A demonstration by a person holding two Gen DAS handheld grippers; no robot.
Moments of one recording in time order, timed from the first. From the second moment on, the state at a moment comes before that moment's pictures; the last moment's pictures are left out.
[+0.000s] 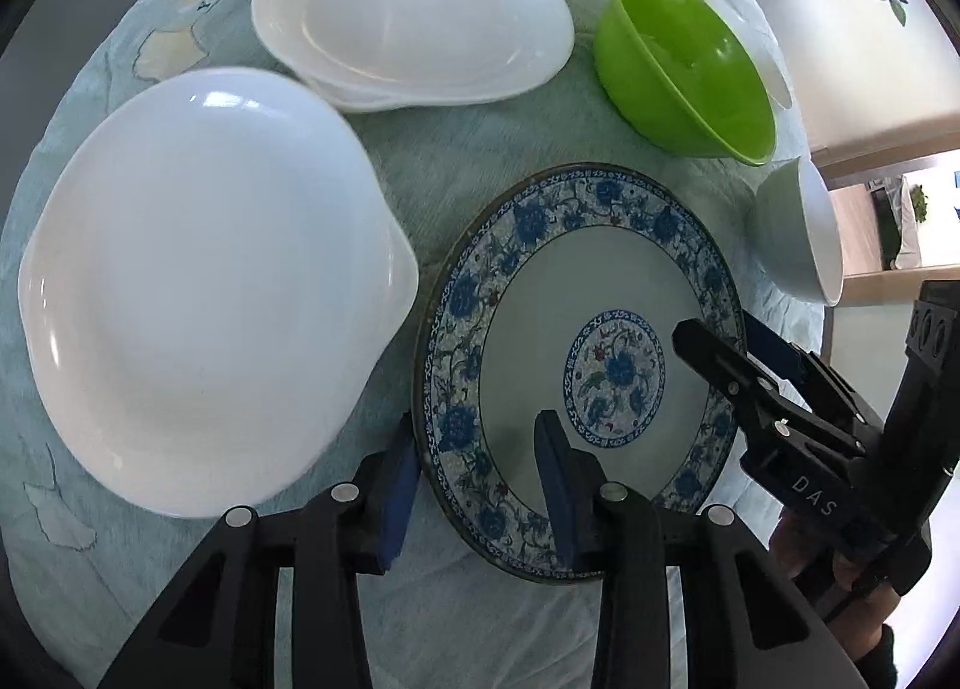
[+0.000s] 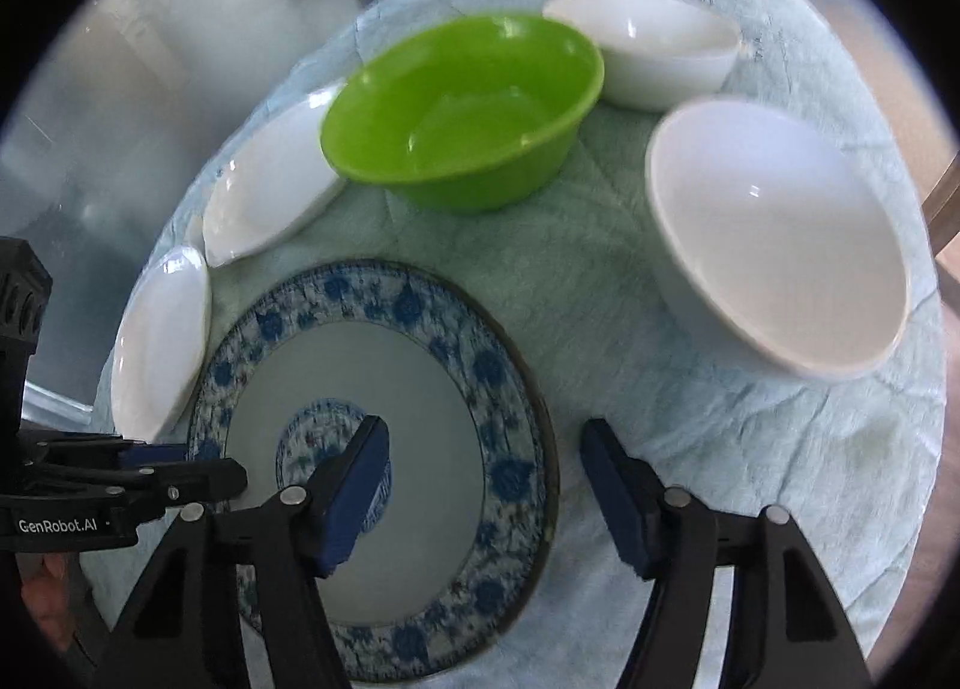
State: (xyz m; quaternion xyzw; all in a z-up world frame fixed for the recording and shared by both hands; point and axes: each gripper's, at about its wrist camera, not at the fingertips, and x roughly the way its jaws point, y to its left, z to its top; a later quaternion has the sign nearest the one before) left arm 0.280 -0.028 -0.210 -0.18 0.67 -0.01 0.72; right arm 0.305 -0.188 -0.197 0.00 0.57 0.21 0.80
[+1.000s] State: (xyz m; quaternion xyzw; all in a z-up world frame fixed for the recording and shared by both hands) left arm 0.188 -0.009 -0.033 -0.06 0.58 -0.09 0.81; right arm 0.173 -0.160 -0.059 0.08 0.53 0.05 0.84
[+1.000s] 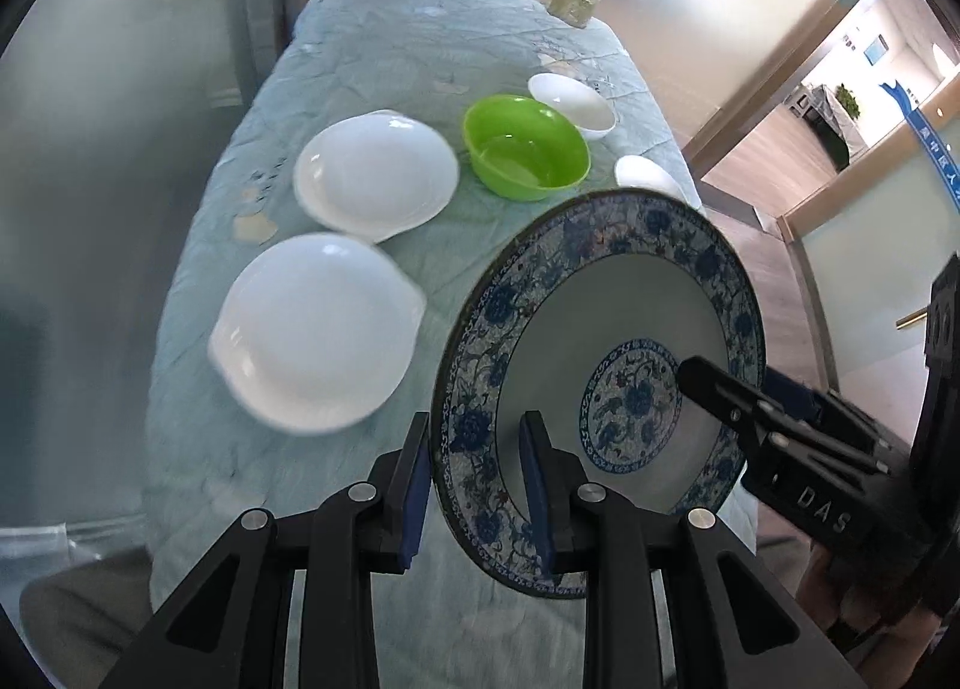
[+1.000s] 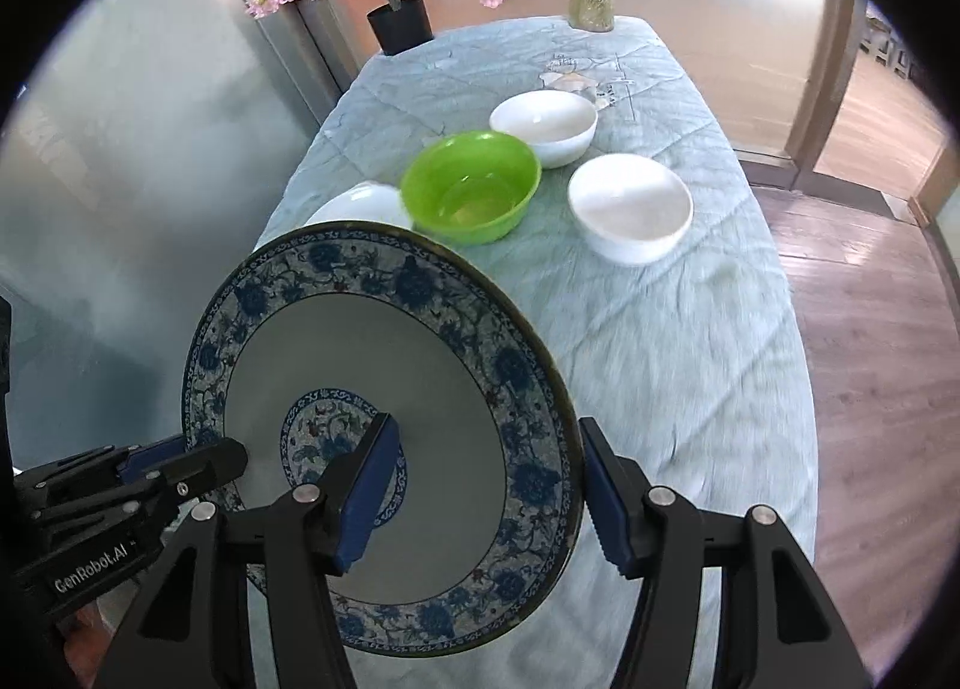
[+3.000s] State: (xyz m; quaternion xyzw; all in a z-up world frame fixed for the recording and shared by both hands) left arm 0.131 0.087 -0.145 -0.09 0.64 -0.08 0.76; right arm 0.118 -0.083 -0.179 0.12 0.66 0.00 0.74
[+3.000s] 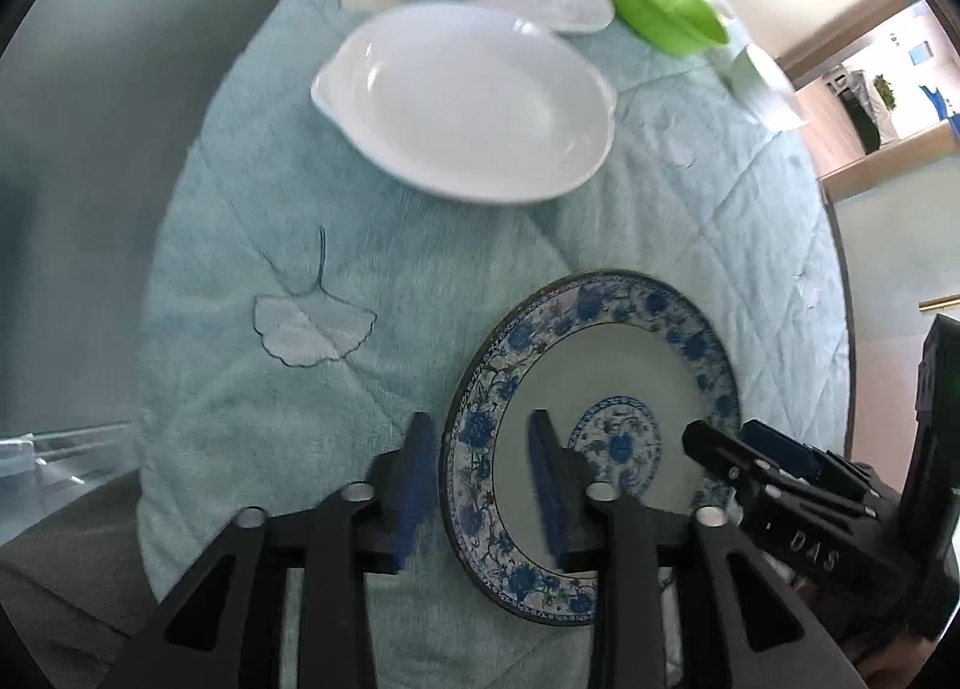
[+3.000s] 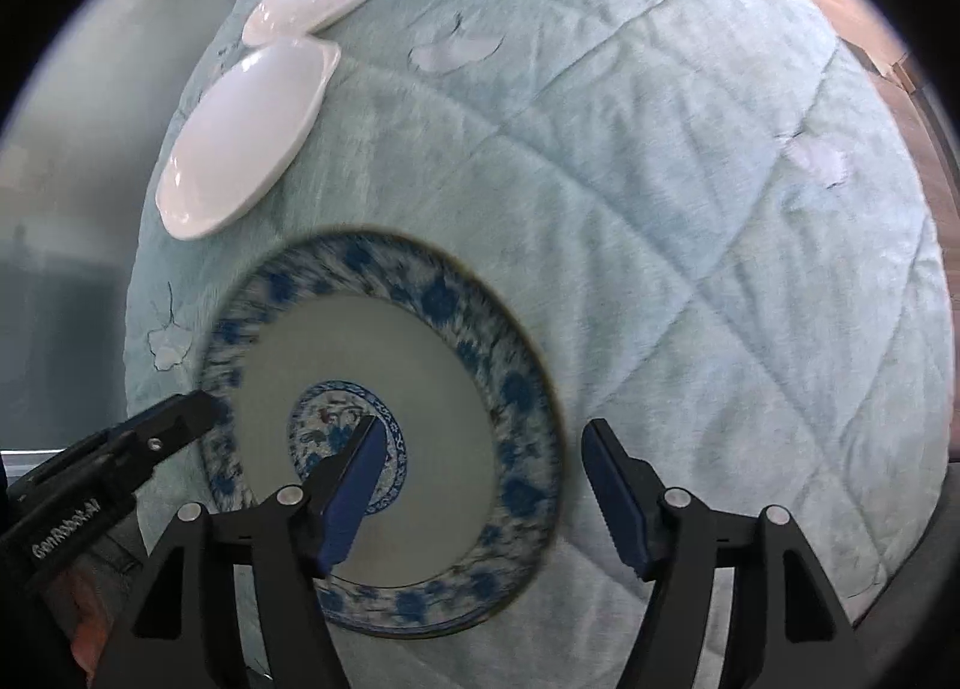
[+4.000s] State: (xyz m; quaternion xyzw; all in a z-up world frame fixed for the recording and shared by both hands) left arm 0.152 0.089 -0.004 -0.02 0.49 -0.09 0.87; right arm 0.123 -0.129 -0.039 0.10 0.52 0.09 0.84
